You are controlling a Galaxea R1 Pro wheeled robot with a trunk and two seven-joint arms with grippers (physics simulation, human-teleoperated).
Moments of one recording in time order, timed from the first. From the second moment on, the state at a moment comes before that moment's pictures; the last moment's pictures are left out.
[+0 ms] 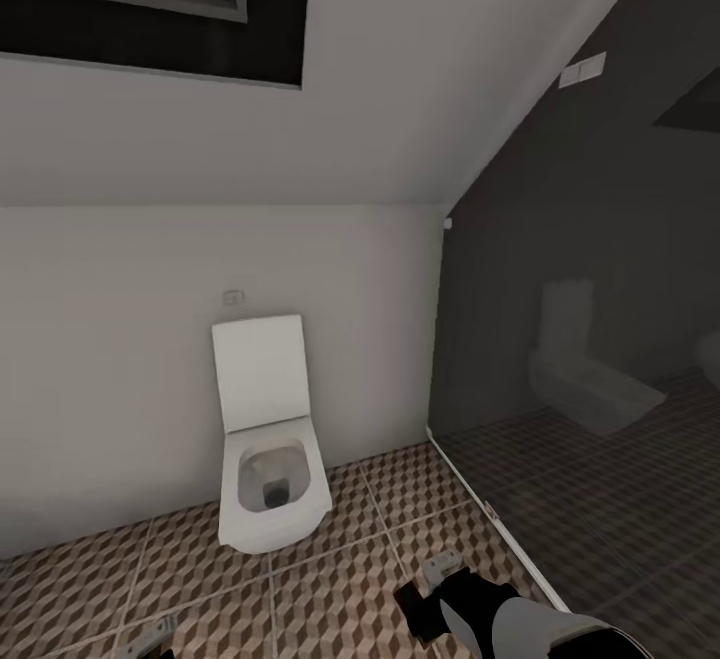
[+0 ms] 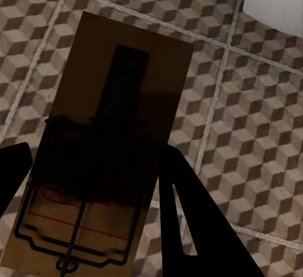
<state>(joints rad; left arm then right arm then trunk) -0.46 0.14 0.25 -0.01 0.36 -0.15 0.04 -0.70 0.15 0.19 0.03 0.13 0.28 0.05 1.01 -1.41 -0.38</state>
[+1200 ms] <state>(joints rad) -0.46 0.13 0.24 -0.10 0.22 -0.13 0.04 -0.70 0.15 0.18 0.02 0.13 0.29 0.03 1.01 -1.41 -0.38</state>
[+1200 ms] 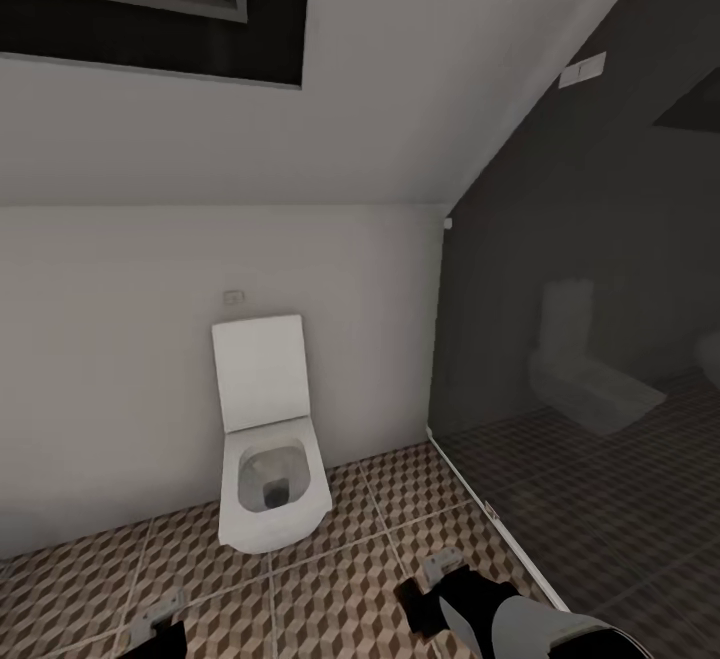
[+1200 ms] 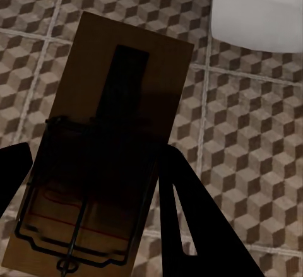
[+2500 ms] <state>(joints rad) -0.46 0.19 0.23 -0.46 0.22 0.19 0.04 -0.70 0.16 0.15 -0.28 0.05 0.40 -0.20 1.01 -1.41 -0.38</state>
